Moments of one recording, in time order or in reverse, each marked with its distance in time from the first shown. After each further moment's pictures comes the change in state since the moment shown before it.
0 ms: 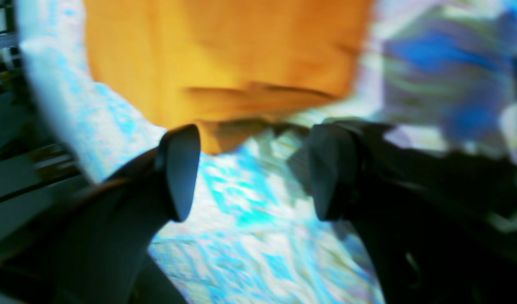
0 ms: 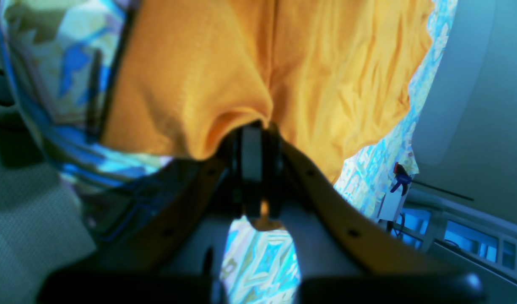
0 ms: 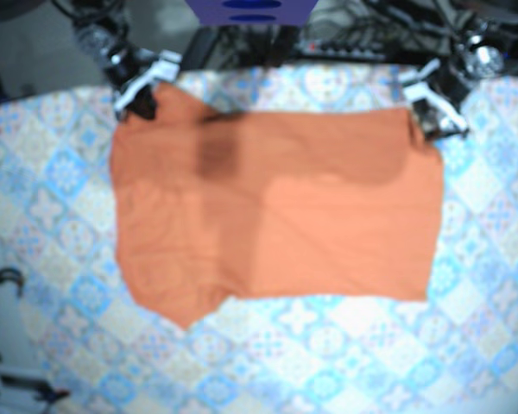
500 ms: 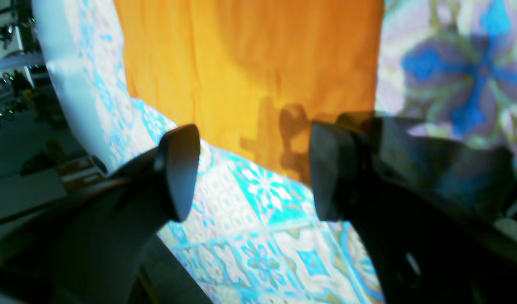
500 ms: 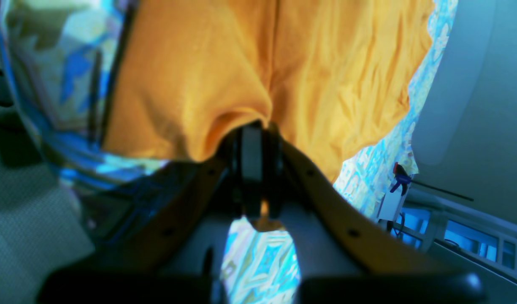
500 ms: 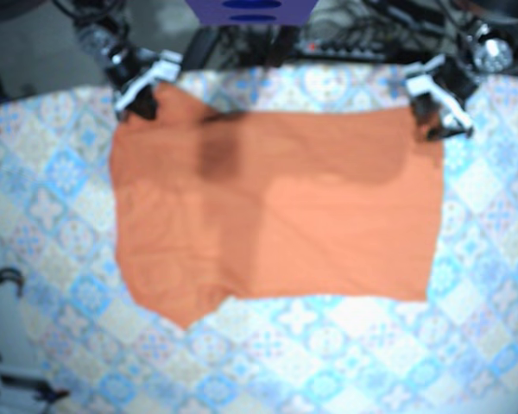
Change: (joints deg) left arm 5.2 -2.6 -3.9 9.3 -0.1 0.1 0.0; right arm 0.0 -0.2 -0.1 0.0 0.0 0.0 -0.2
